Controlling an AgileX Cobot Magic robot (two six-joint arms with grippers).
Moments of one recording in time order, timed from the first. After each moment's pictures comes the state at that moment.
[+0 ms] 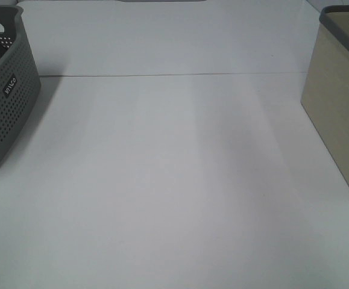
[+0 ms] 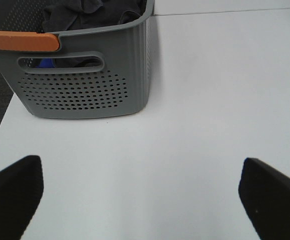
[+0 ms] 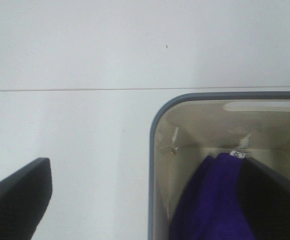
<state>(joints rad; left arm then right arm) 0.03 -0.01 -0.50 -0.01 1.05 0.05 -0.06 2.02 -2.33 0.20 1.22 -0.08</state>
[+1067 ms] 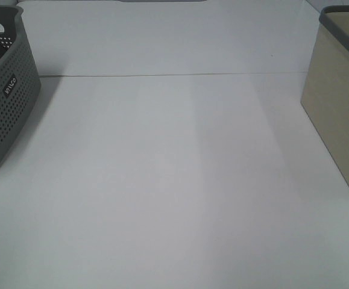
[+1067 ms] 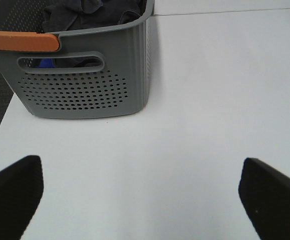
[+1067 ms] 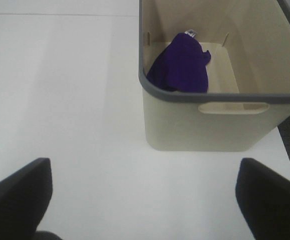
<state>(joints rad) 0.03 -0.01 -0.50 -0.01 1.05 0.05 -0.05 0.37 -0.95 0.06 1.22 -0.09</state>
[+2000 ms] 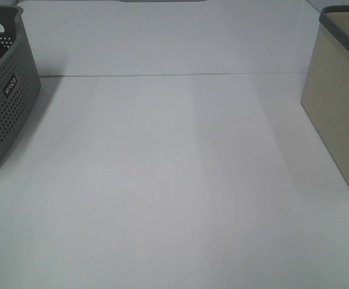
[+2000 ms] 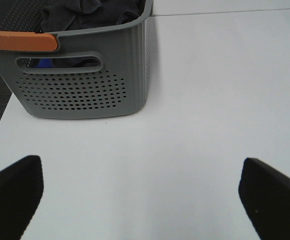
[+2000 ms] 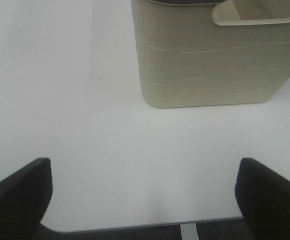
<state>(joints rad) 0.03 -0.01 -0.50 -0.01 1.05 0.05 -0.05 0.00 -0.46 0.02 1.10 -0.01</state>
